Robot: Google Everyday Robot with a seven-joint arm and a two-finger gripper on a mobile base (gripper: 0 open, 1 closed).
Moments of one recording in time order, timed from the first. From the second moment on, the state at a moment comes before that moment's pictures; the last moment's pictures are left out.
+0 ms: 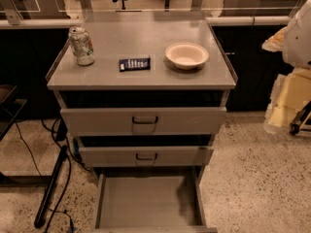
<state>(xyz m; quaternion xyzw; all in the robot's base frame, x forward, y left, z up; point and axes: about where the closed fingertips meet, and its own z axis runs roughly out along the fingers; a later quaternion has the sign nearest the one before) 0.438 -0.217 0.976 -0.60 0.78 -0.03 0.16</state>
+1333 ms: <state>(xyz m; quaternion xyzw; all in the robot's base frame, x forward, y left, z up) 0.463 -0.193 0.973 -0.64 0.75 -0.03 0.16</state>
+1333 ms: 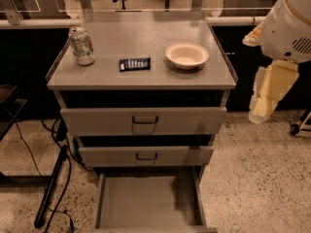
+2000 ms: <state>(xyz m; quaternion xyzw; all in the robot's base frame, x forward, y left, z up) 0.506 -0.173 0.969 -0.65 0.73 -0.02 0.19</state>
